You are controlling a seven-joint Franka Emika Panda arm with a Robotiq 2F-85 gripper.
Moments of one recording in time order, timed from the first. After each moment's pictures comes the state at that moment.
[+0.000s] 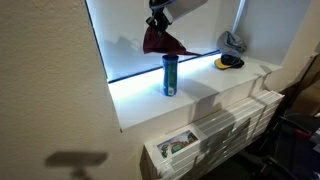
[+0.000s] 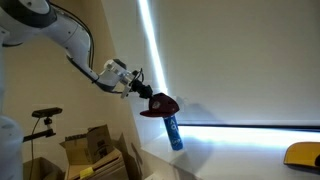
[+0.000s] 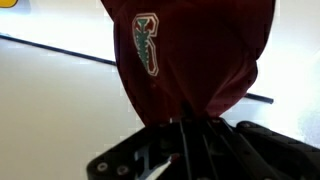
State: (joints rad) arm 0.20 0.12 0.10 -1.98 -0.81 2.35 0.91
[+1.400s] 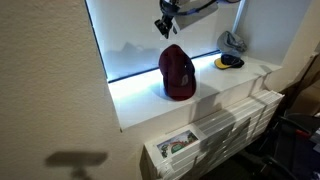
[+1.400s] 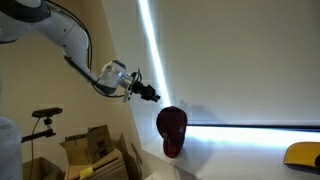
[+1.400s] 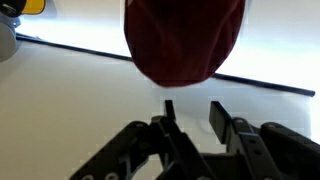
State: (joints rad) arm 0.18 0.07 0.09 -2.08 -1.00 2.36 1.13
